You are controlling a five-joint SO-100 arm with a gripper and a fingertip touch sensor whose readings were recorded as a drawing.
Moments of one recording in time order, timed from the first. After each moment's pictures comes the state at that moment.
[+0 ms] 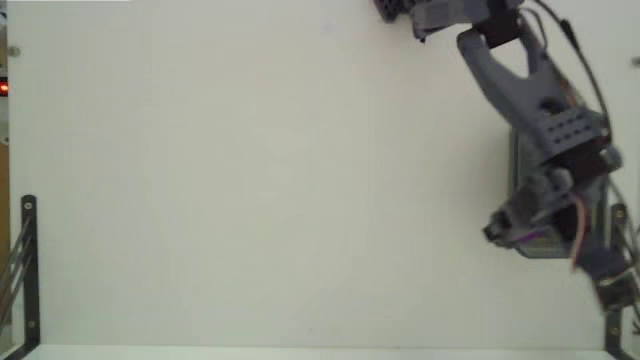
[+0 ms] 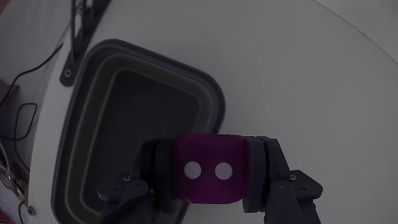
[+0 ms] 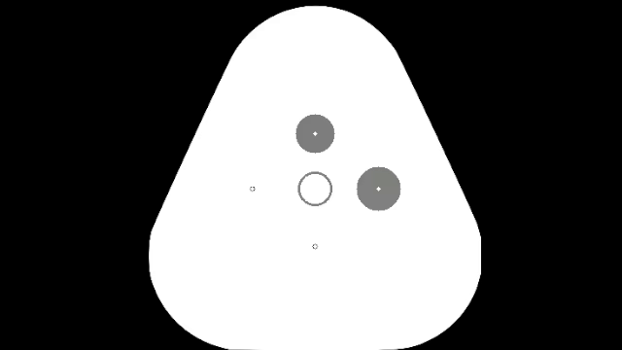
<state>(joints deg) -26.9 81.7 57.4 85.3 -0.3</state>
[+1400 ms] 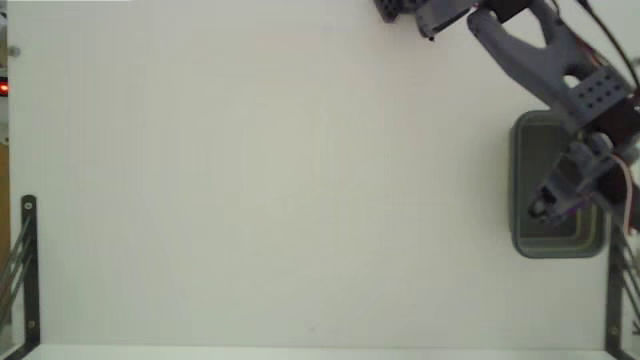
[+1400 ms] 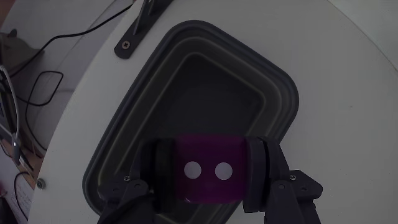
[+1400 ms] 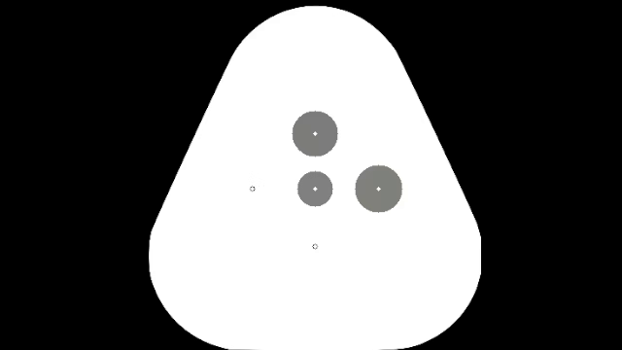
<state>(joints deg) -36.5 88.4 65.5 82.5 -0.3</state>
